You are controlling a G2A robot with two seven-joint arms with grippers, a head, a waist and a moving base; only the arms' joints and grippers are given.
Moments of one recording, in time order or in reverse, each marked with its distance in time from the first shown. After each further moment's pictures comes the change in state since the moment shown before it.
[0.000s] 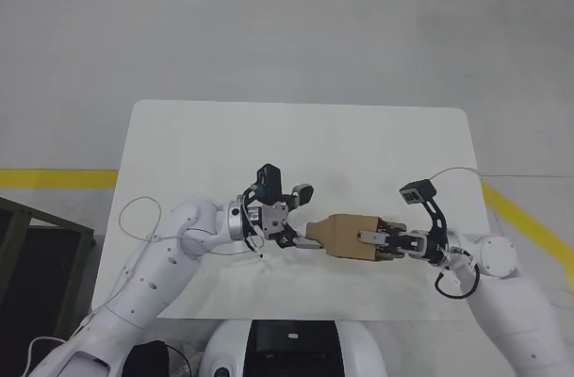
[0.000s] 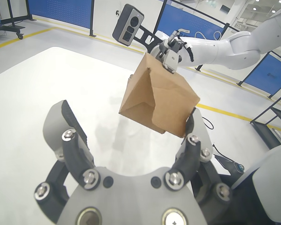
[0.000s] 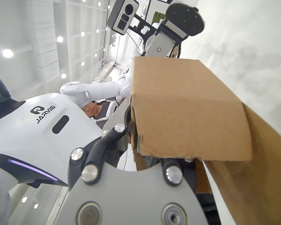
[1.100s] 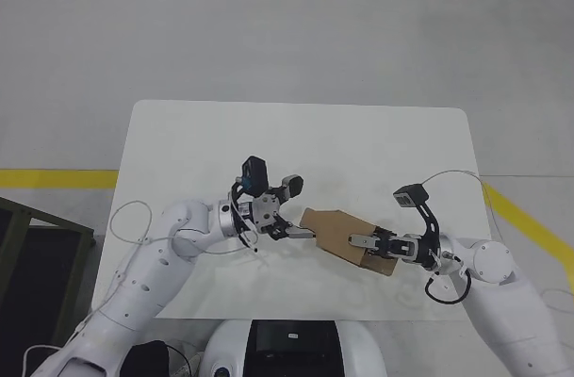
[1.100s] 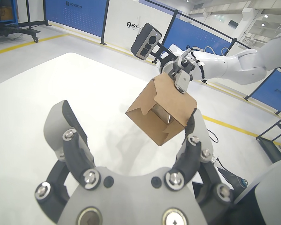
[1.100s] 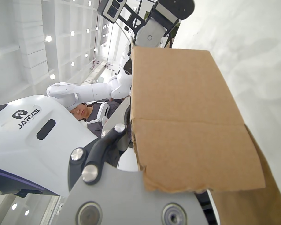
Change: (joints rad) left arm 0.044 0.010 -0.062 -0.029 -0.031 0.046 0.017; right arm -0.041 0.002 0.006 -0.078 -0.107 0.009 -0.081
